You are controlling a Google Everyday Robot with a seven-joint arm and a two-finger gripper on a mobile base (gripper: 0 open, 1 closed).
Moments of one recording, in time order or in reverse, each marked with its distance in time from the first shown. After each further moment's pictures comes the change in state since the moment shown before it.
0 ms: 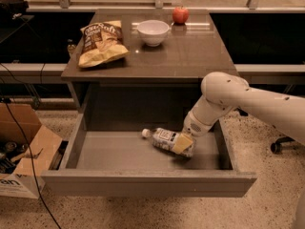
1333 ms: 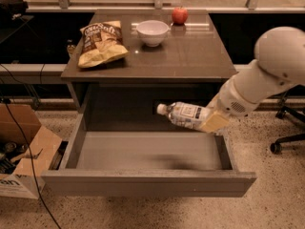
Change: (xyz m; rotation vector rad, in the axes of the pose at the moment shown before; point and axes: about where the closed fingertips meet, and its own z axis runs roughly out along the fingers) arm 0.006 0.037 -0.166 0.174 -0.103 -0.178
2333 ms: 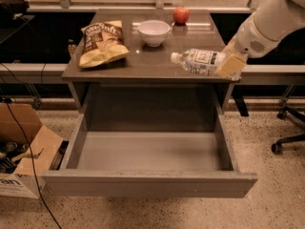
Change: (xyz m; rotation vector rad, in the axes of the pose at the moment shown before) arm -0.040 -0.109 -0.110 0.202 -0.006 -0.082
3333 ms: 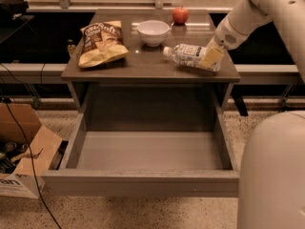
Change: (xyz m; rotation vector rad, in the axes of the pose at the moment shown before) arm -0.024 -0.083 0.085 -0.040 -0.023 0.042
